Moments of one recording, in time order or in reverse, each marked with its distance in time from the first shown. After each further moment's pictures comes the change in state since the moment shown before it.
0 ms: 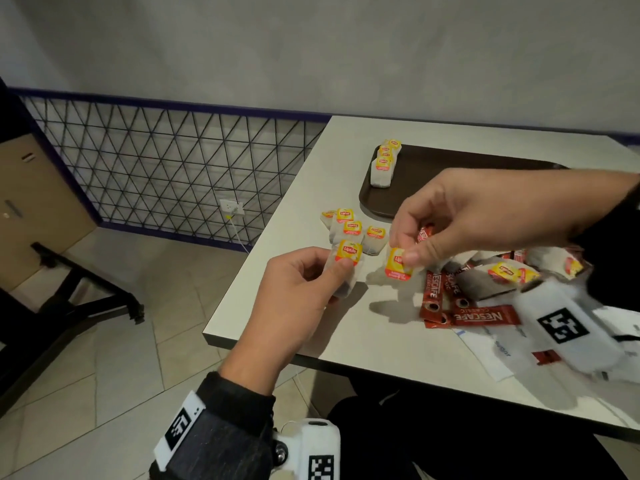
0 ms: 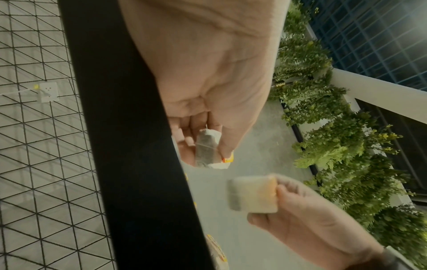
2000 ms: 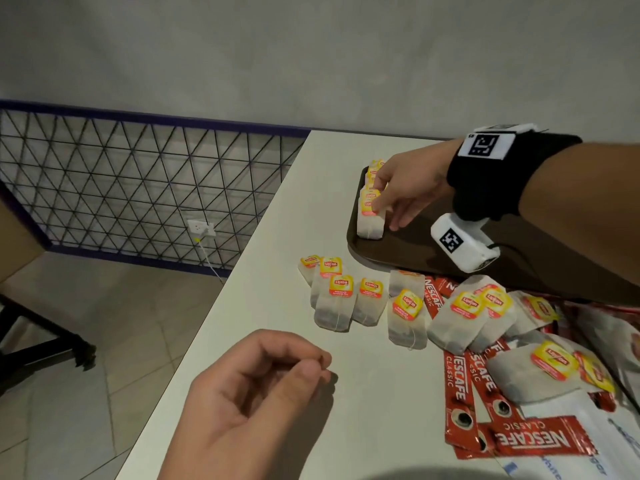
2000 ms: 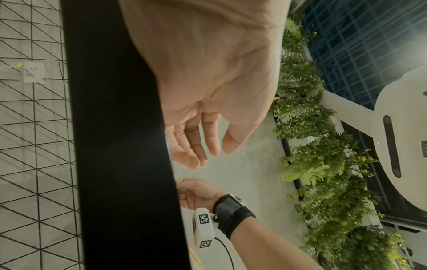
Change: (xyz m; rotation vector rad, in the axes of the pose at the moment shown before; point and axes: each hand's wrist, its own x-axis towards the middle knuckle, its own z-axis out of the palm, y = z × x) left_hand 0.010 -0.010 -0.010 -0.211 0.050 -0.043; right_hand 0.191 0.103 -0.090 0.117 0.147 0.473
